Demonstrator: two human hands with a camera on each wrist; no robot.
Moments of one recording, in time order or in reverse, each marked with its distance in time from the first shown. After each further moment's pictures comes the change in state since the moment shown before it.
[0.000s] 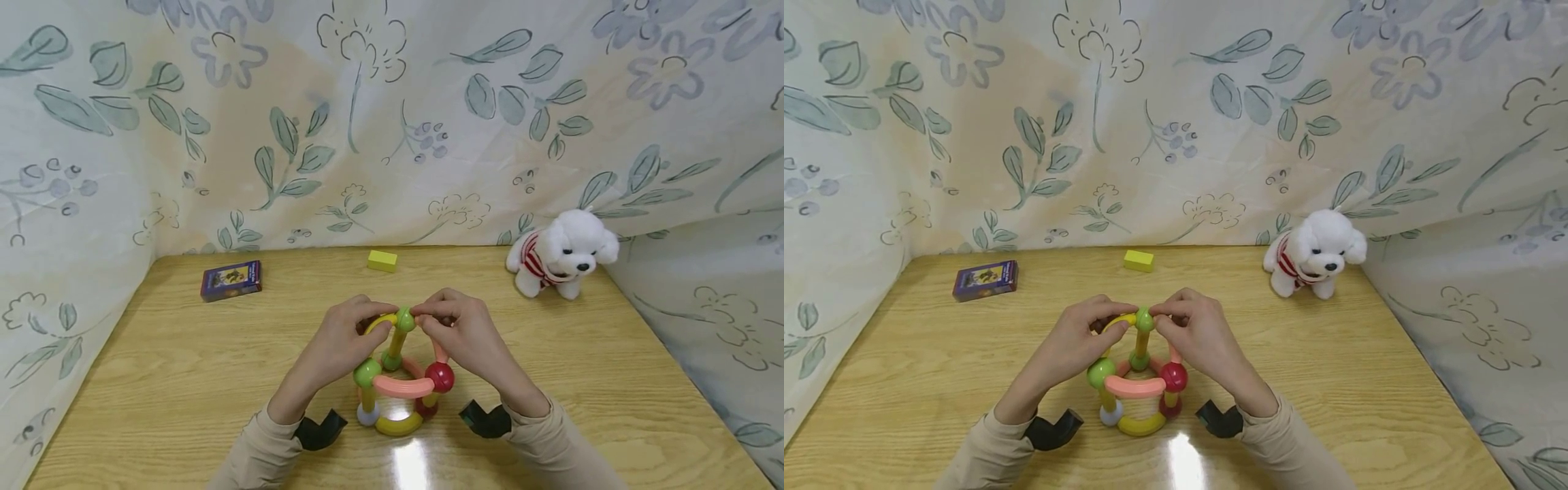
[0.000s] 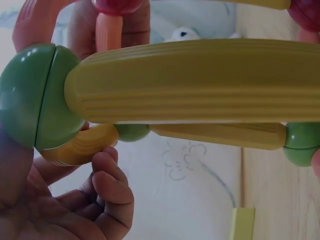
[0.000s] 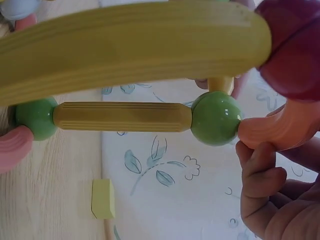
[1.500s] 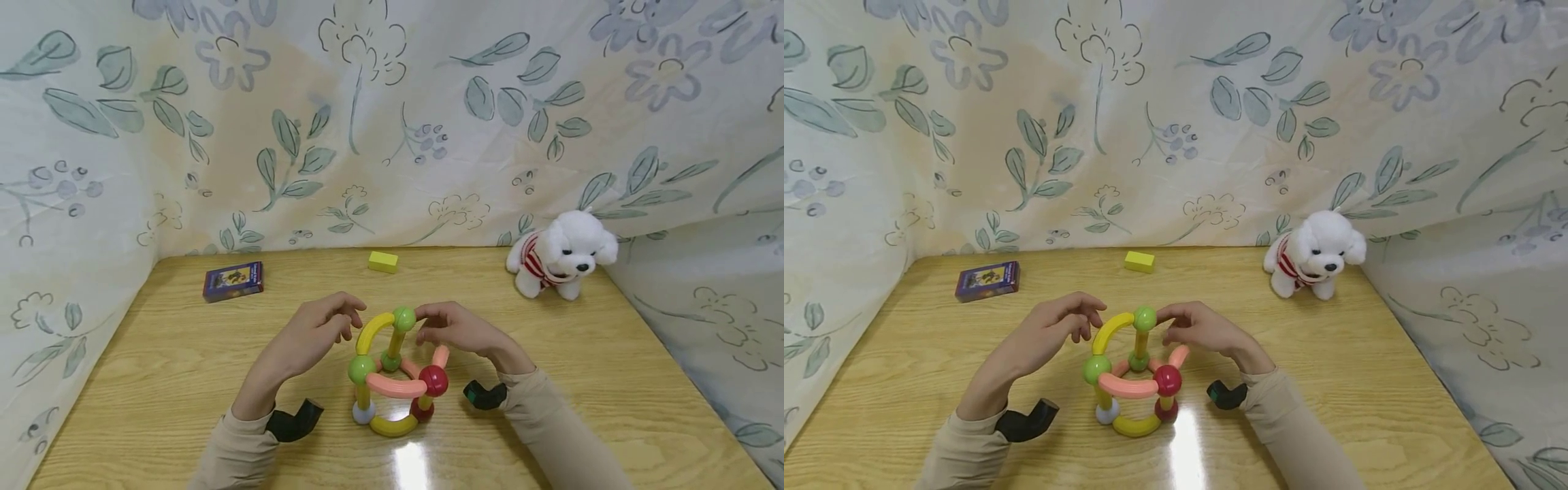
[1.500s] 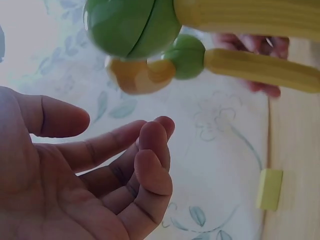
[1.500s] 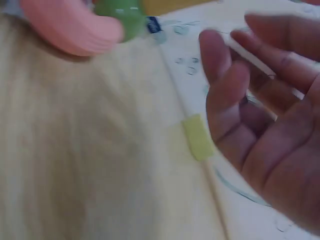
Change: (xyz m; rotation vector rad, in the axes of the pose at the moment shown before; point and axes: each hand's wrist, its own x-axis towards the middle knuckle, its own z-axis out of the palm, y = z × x) left_hand -0.011 -0.010 -0.041 -0.085 -0.154 -0.174; right_hand 0.031 0.092 0.015 0.405 -0.610 0.085
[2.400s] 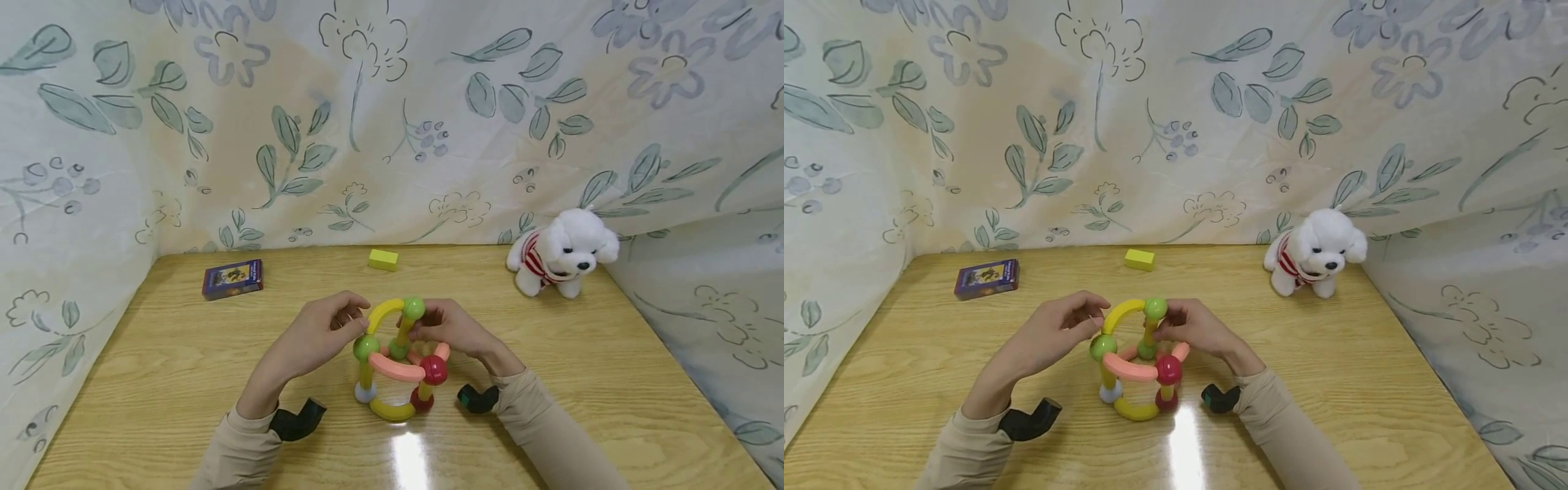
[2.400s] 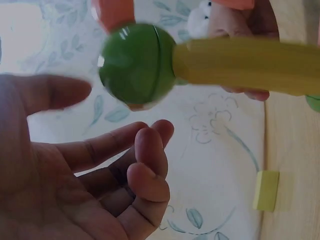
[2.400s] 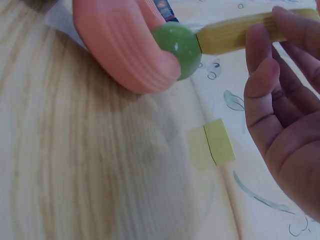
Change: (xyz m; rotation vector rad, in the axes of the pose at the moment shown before) left_hand 0.003 0.001 0.005 0.061 0.001 0.021; right_hand 0.009 0.008 0.013 0.081 0.092 -0.089
